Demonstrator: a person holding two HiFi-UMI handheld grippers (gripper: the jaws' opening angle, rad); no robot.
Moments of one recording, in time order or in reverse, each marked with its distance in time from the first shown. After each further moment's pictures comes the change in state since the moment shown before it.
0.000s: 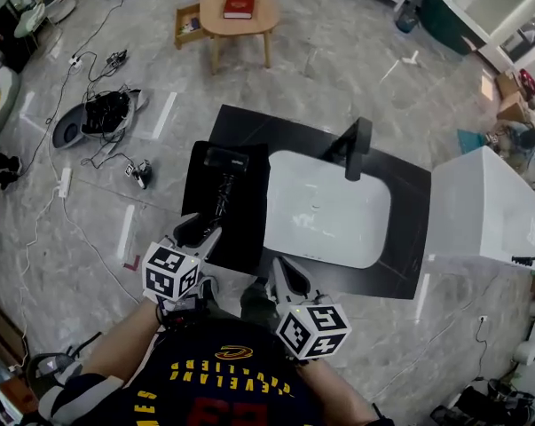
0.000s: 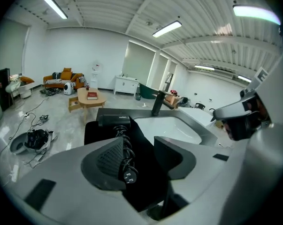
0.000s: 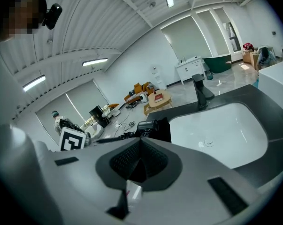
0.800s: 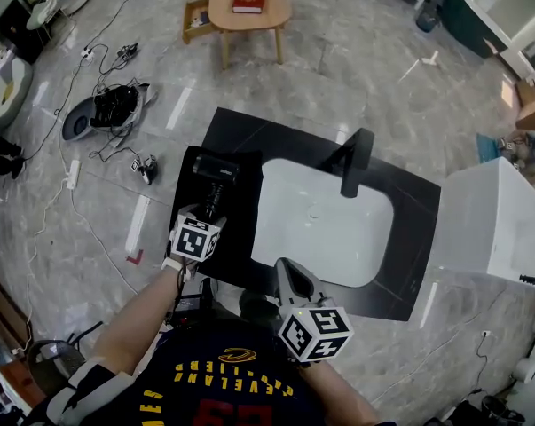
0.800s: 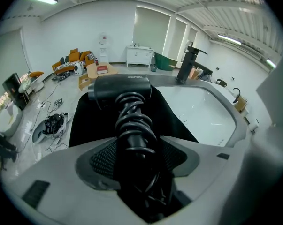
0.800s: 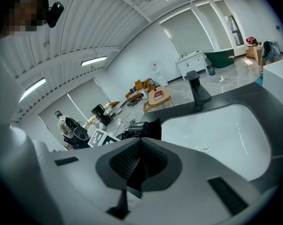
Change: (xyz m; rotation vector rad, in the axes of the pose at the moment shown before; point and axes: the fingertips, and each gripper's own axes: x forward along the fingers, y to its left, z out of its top) left arm 0.127 0.049 -0.063 -0.037 0.379 0.205; right arm 0.019 -0.065 0.027 0.015 0.049 0.042
